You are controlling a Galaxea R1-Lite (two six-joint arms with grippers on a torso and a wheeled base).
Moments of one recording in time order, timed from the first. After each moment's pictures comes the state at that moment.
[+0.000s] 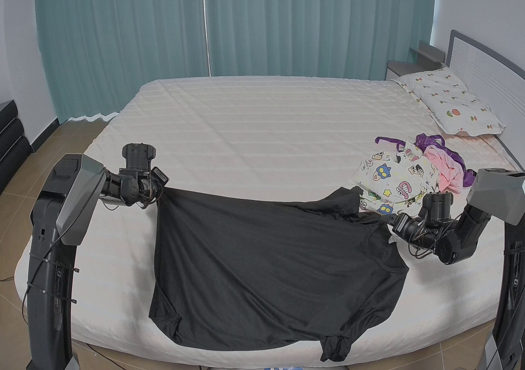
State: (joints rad) left arm -0.04 2.61 -1.83 -0.19 0.14 -0.85; right arm 0.03 2.37 -0.83 -0.98 0.08 0.63
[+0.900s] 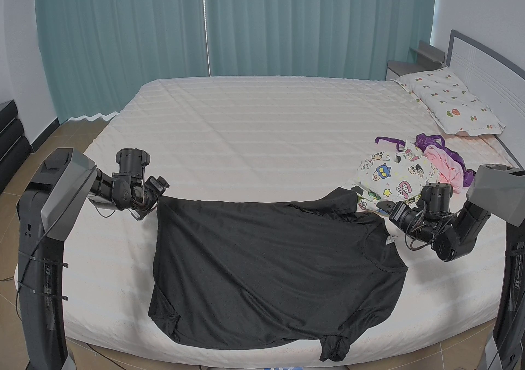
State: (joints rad) left arm -0.03 2.47 -1.55 -0.20 0.03 -0.91; right arm 0.09 2.34 -0.86 -1.03 0.08 0.69
